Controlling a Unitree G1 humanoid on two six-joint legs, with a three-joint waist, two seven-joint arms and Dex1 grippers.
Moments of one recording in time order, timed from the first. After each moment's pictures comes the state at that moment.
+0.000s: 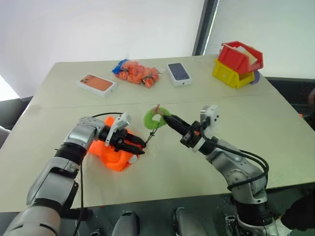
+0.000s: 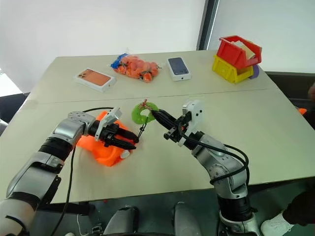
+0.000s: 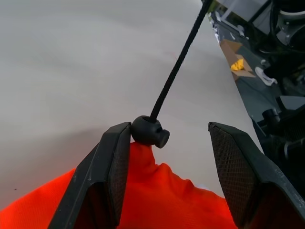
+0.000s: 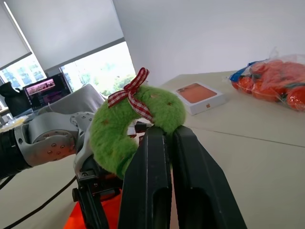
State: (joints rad) left arm -0.79 0.57 -0.34 0.63 -0.31 0.36 -1.61; right arm -0.24 -0.23 0.02 -0.44 0.65 0.58 0.50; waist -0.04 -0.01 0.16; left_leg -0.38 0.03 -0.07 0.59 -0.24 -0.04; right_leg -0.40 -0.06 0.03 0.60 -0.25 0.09
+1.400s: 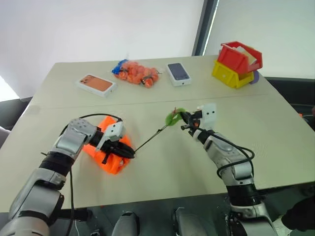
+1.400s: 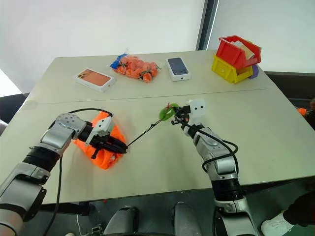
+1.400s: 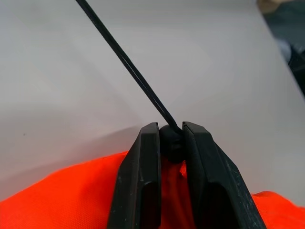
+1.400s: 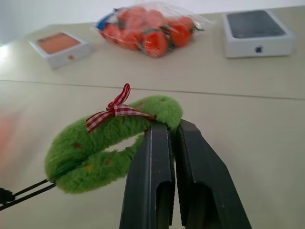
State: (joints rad) left arm -0.65 0.70 -0.33 0.45 -0.16 0.10 -1.57; right arm -0.37 -0.22 0.02 -0.05 0.31 0.46 0.18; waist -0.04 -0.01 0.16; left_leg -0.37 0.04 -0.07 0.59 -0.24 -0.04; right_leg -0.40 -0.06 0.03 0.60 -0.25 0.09
